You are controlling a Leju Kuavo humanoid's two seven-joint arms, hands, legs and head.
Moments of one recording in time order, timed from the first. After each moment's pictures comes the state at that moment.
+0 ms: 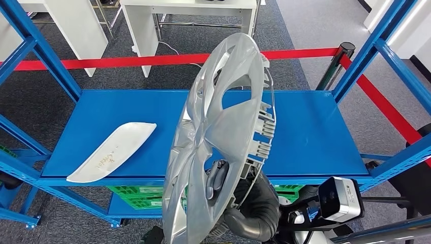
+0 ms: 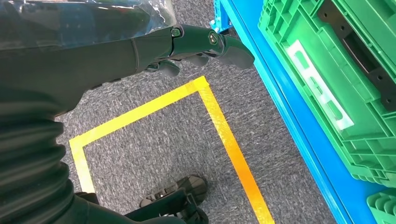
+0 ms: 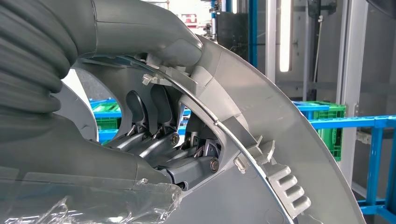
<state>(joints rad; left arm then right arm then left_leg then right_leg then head) -0.14 -0.05 -1.08 -0.31 0.56 0.60 -0.21 -0.22 -0.24 0.84 -2.08 -0.56 0.14 -0.38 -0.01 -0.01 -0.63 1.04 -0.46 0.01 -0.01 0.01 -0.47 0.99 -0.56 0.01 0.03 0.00</state>
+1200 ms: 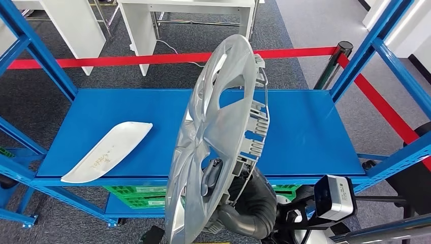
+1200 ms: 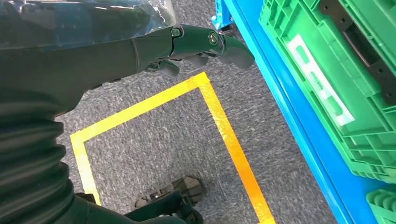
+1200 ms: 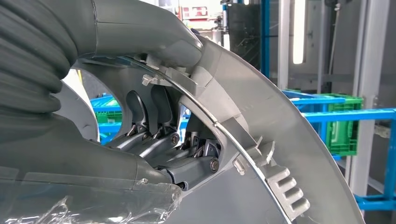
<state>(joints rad) -0.14 -0.05 -1.08 -0.31 0.57 0.59 -0.21 -0.23 -0.25 0.85 -2.08 -0.55 0.10 -0.34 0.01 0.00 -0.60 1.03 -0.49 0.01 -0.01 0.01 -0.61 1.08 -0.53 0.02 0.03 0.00</state>
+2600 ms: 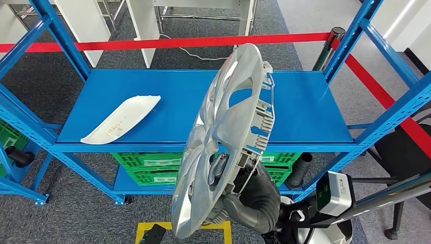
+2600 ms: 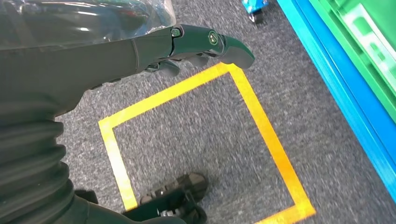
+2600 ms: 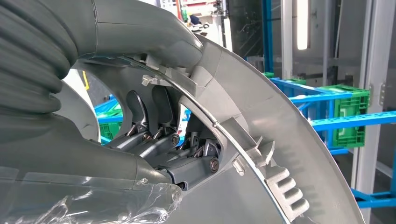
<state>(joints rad) -0.15 -0.05 -1.08 -0.31 0.57 0.59 -0.21 -0.20 -0.27 0.84 -2.07 -0.56 0.03 -0.34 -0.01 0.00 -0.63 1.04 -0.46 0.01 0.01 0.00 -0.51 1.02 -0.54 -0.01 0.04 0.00</state>
